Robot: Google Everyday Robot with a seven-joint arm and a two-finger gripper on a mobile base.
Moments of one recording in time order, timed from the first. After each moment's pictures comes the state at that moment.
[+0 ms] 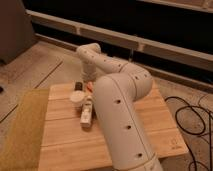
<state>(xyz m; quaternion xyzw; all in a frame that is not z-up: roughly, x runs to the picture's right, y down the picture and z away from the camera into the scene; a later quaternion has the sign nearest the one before) -0.101 -0.004 0.909 -0.34 0.21 0.59 0.70</state>
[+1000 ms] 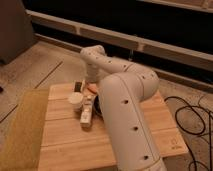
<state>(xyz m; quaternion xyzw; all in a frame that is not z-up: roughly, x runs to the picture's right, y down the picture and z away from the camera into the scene) -0.086 0.015 0.918 -0.34 0.23 0.59 0.70</state>
